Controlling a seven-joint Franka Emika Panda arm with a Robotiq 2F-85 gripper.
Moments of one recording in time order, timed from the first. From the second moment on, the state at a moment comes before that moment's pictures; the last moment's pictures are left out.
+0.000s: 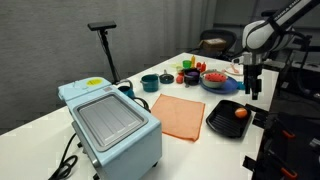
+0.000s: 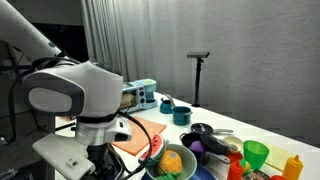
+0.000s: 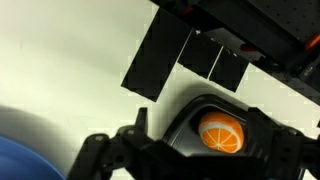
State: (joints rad) arm -0.17 0.00 -0.22 -2.55 0.05 2.24 -0.94
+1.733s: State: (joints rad) arm -0.15 0.00 -0.14 -2.63 0.28 2.32 -1.06
